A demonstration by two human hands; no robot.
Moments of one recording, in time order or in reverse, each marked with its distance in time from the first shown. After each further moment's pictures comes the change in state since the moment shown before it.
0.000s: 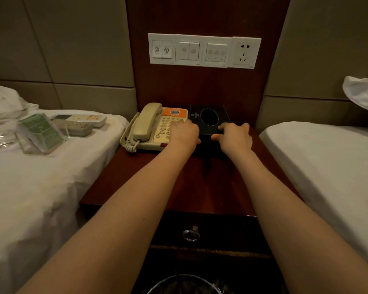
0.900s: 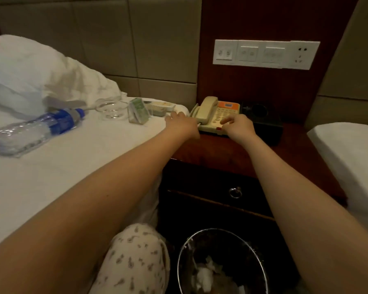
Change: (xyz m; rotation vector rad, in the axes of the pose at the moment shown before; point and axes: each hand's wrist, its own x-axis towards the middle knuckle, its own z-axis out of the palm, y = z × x) left_hand -0.156 -0.091 -0.051 -0.083 -0.209 -0.365; right_hand -0.092 -0.079 0.004 0.377 -0.158 -0.236
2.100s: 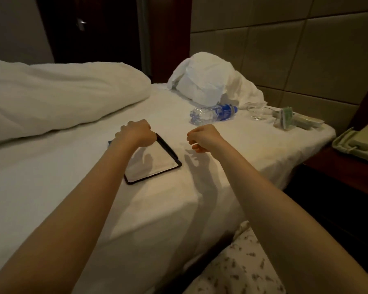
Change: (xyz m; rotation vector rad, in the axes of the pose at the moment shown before) left_hand -0.308 -0.309 0.007 -0.300 0.141 -0.913; right_hand -0.235 -0.247 0.184 0.385 -0.815 -0.347
